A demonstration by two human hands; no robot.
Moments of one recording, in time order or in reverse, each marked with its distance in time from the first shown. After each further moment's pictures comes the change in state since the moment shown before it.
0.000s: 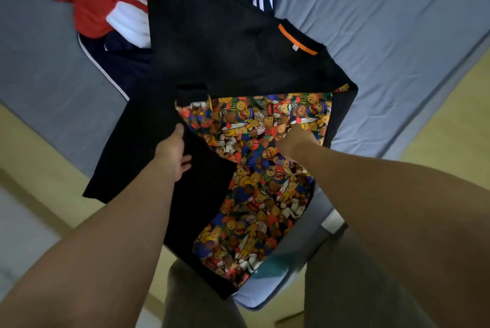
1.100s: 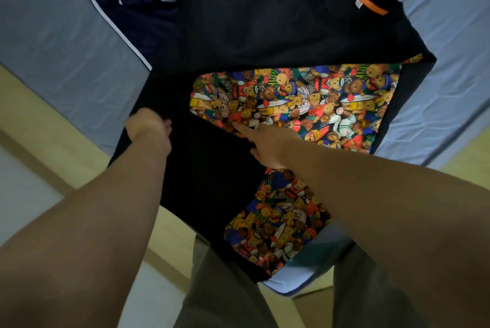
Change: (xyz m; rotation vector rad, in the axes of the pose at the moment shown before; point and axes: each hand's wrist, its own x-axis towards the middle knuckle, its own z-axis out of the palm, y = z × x) left_hand 0.100 0.023 -0.071 -0.246 0.144 0.169; right_hand -0.008 -0.099 0.100 -0.581 -0.171 -0.652
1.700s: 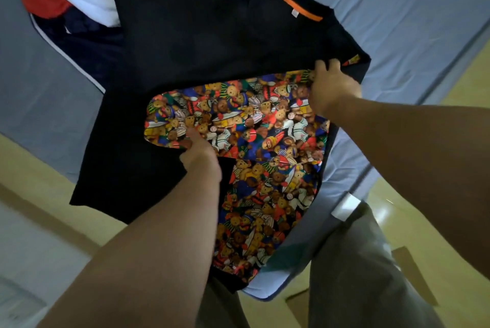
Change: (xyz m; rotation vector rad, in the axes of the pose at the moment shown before) left_hand -0.121 -0.090 0.112 0.226 -0.016 -0.308; right_hand -0.066 0.188 -0.052 0.100 0.444 0.741
